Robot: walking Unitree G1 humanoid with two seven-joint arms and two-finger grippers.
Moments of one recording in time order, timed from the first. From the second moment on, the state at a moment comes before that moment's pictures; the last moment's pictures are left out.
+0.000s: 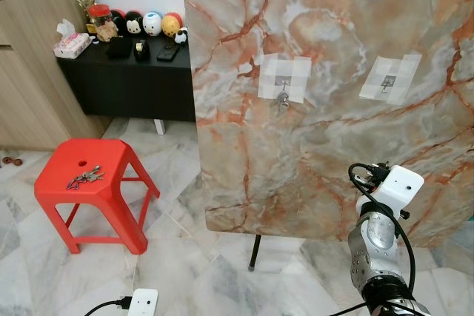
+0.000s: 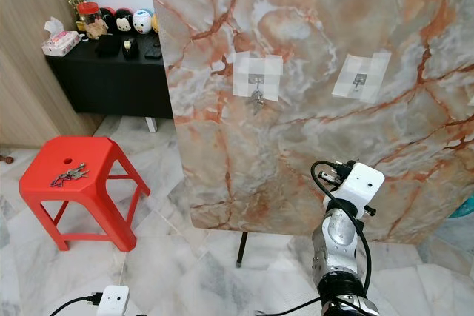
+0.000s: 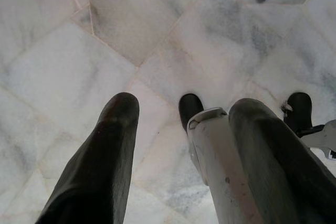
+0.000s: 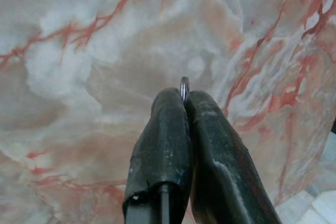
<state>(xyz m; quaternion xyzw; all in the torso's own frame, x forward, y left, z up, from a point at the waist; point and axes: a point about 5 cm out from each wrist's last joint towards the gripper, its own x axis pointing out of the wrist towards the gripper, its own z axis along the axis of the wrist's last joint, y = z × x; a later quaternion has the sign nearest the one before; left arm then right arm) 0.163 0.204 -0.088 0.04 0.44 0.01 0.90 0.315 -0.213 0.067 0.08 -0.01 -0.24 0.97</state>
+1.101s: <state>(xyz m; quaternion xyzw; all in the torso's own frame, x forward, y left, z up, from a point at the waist) 0.155 0.206 -0.091 0.04 0.46 0.02 0.89 0.314 -0.214 0.066 0.08 -0.01 -0.24 0.97</state>
